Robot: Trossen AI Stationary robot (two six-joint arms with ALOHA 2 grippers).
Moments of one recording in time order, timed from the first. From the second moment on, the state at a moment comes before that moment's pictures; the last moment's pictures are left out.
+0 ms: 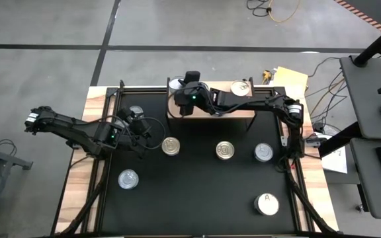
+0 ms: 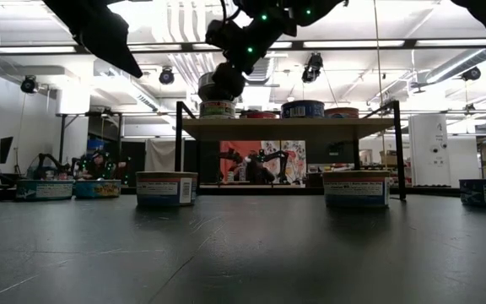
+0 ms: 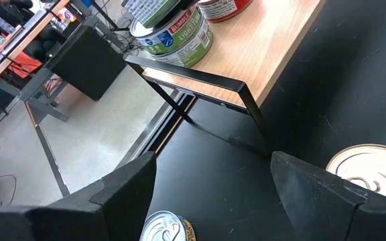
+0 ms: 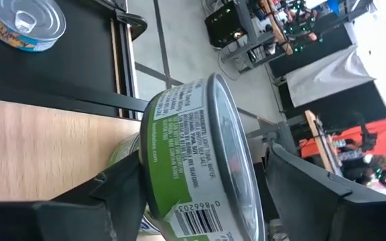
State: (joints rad) left arm -0.24 1.10 0.94 -0.90 -0.96 -0.43; right arm -0.25 1.97 1.69 -0.15 0.52 -0.73
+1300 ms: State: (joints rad) left arm -0.24 1.10 0.94 -0.87 -0.96 -0.43; right arm -0.36 1.94 1.70 -0.12 0.27 -0.39
